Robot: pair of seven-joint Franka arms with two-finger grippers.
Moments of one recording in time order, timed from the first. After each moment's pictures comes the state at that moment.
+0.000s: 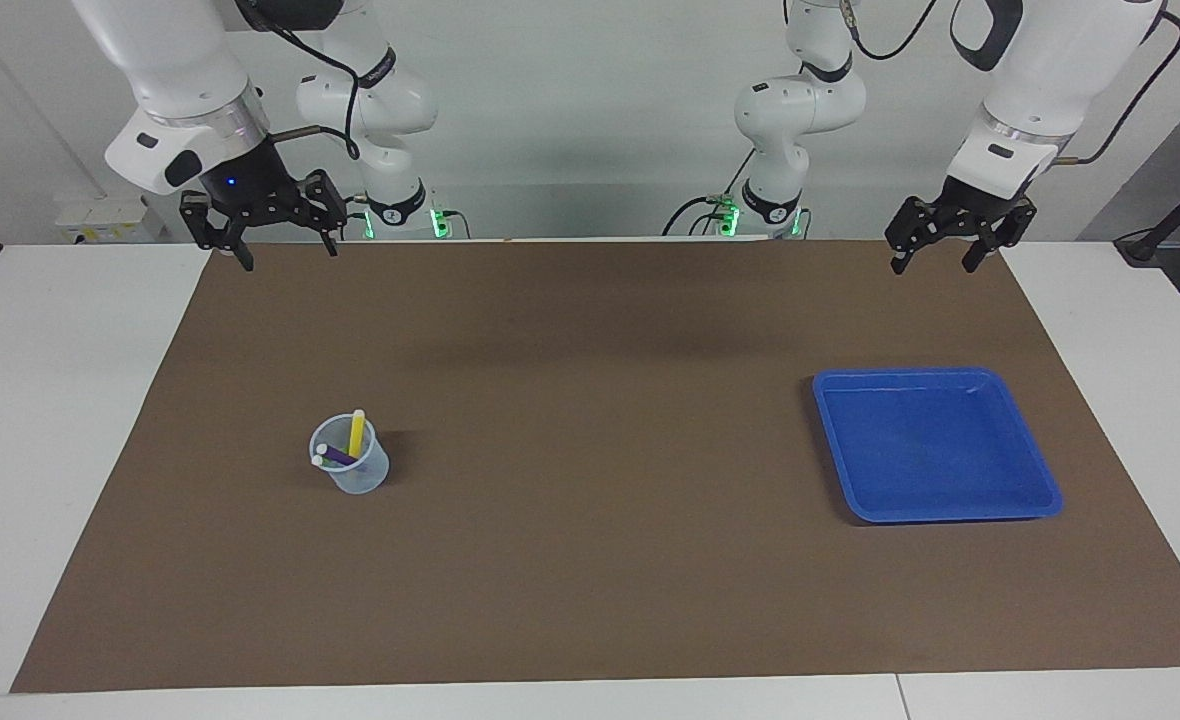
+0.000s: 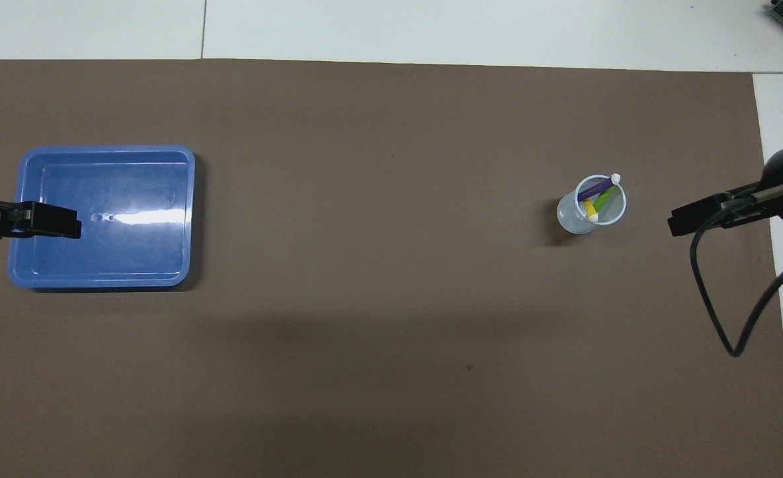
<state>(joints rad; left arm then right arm) 0.14 -0.11 -0.19 -1.72 -0.02 1.66 0.00 -0.02 0.04 0.09 -1.45 0.00 1.45 -0.13</state>
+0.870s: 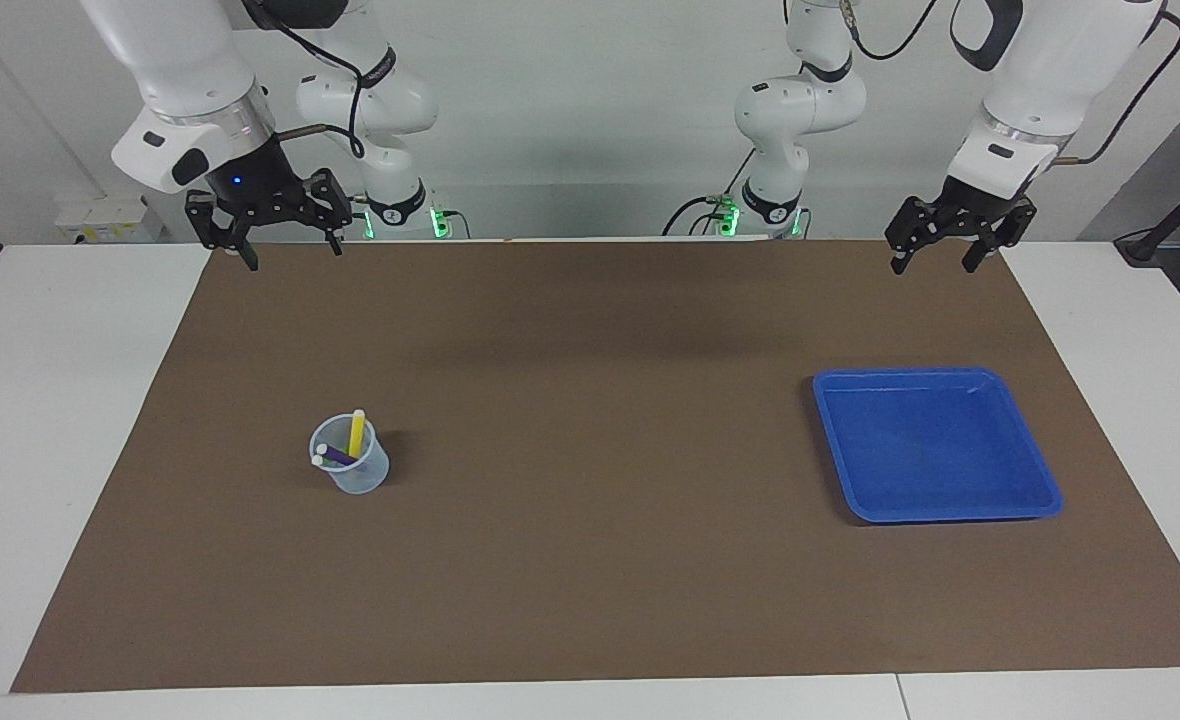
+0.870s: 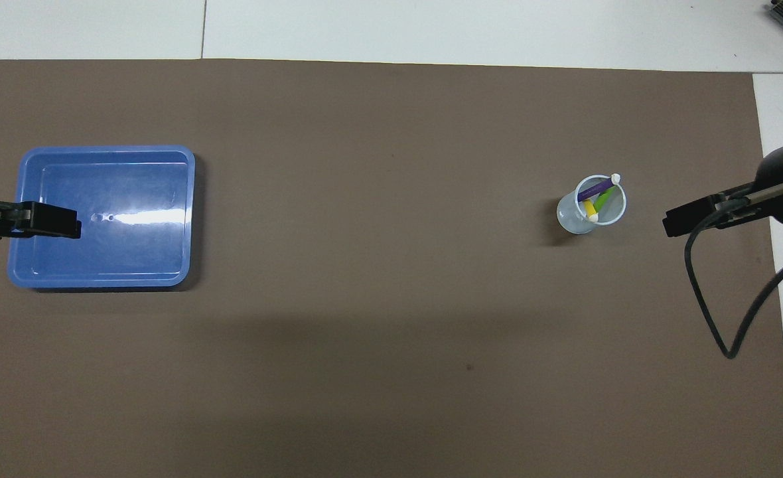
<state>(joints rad) 0.14 -0.11 -0.19 -1.72 -0.02 1.66 0.00 -0.01 0.04 0.10 -1.45 0.00 1.45 -0.13</state>
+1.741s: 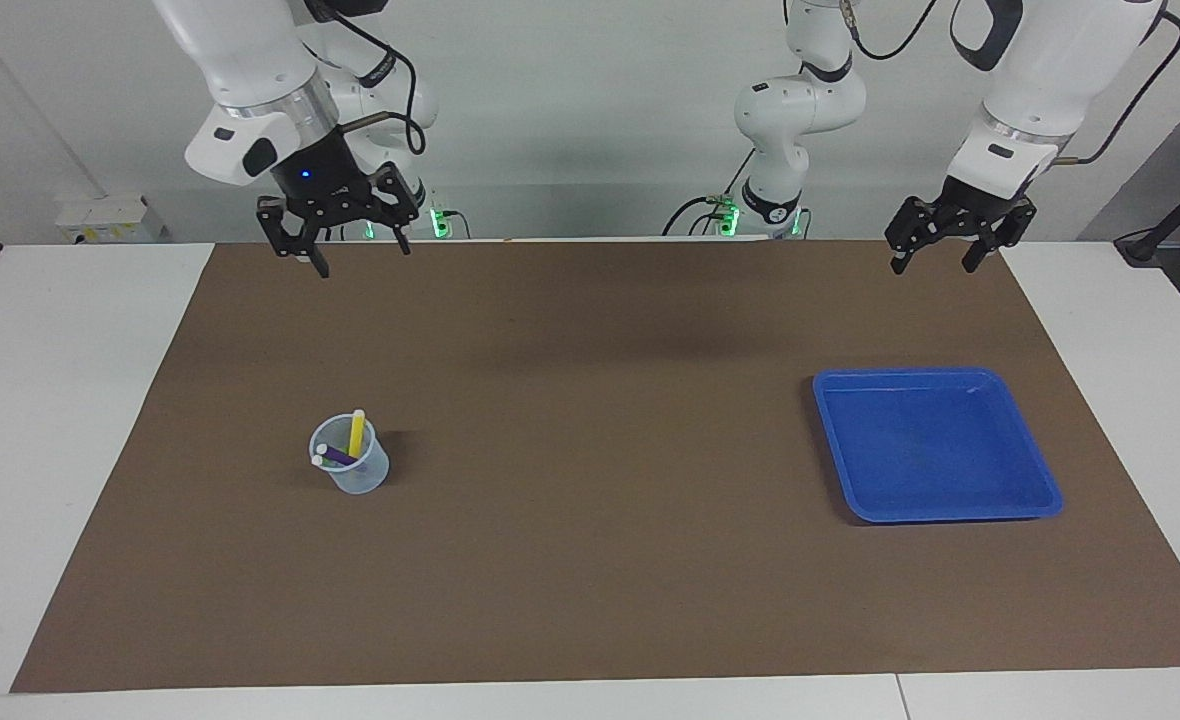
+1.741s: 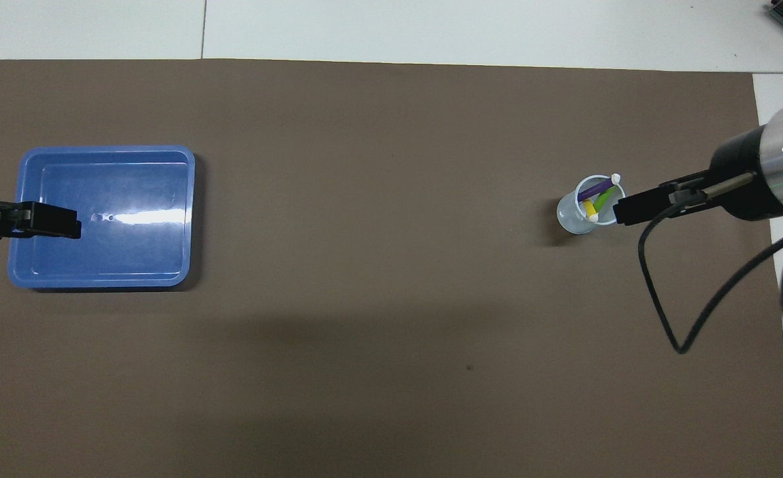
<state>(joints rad) 0.14 -0.11 -0.19 -1.72 -0.02 1.66 0.00 0.07 0.04 0.13 -1.47 0.14 1.59 -0.02</state>
